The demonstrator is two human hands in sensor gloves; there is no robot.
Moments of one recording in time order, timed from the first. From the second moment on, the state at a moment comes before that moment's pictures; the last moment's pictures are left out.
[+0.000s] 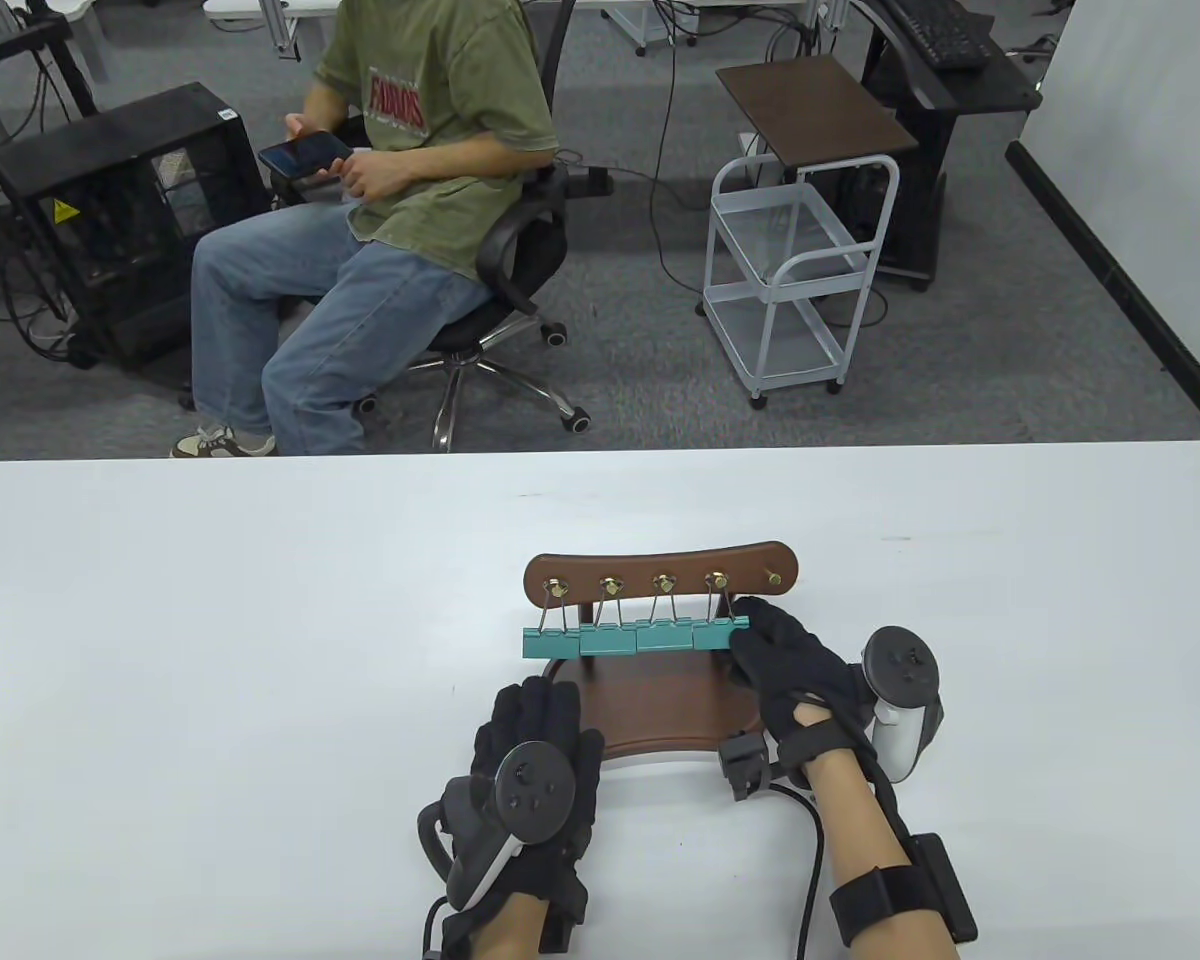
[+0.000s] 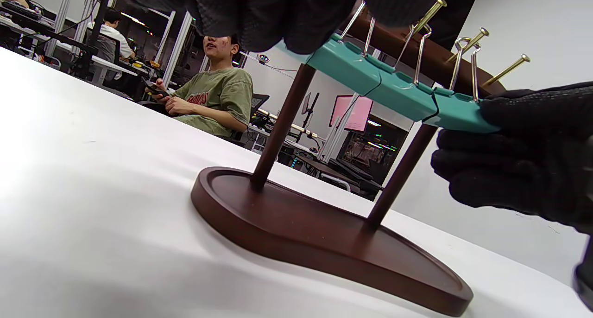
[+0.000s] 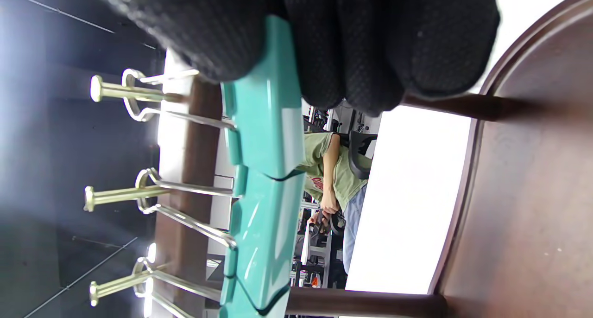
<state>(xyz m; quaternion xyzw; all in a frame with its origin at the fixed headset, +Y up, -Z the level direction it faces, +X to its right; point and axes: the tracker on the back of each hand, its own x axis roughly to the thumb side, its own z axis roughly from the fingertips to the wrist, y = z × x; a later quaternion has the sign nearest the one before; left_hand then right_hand) -0.105 -0.711 -0.270 0.05 -0.01 0.20 0.98 0.188 -0.740 -0.372 -0.05 -0.02 0.74 0.67</state>
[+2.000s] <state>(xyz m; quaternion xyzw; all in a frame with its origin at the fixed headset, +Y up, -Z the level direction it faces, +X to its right) -0.109 -0.708 -0.268 0.06 0.00 0.21 0.98 0.226 -0.738 -0.312 -0.12 0.12 0.94 0.30</state>
